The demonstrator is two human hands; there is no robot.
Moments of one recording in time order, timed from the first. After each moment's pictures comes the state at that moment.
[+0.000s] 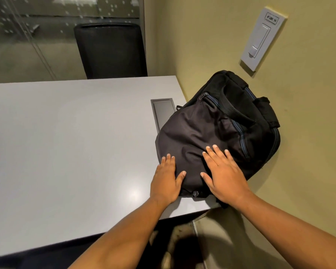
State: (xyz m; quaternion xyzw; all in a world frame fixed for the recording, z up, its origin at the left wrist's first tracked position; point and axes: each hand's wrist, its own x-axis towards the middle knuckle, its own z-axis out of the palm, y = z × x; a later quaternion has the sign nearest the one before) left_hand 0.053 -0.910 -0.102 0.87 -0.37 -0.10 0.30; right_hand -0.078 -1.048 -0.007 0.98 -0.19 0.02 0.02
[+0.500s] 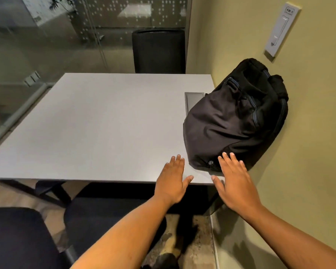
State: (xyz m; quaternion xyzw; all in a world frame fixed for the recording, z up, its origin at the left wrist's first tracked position) left_hand -0.057 -0.795 -0.083 0.92 -0.36 -0.06 0.16; right_hand -0.182 -0.963 -0.020 0.98 -0.18 0.07 -0.11
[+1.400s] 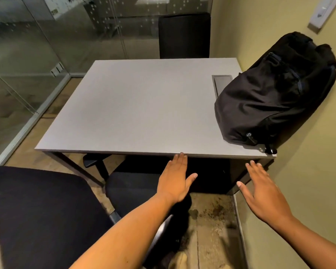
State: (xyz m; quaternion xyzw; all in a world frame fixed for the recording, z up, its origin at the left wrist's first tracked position) left_hand -0.104 -0.603 -0.065 0.92 -0.36 -0.09 0.14; right_hand -0.265 -0.824 -0.046 0.96 -0.23 0.03 -0.17
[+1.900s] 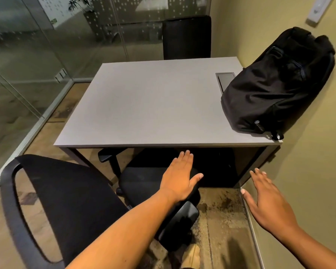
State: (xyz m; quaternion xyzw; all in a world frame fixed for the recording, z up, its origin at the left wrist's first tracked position) left_hand -0.132 -0.511 -0.054 0.89 -0.42 -0.07 0.15; right_hand -0.323 -0.709 -0.037 0.95 -0.28 0.01 -0.16
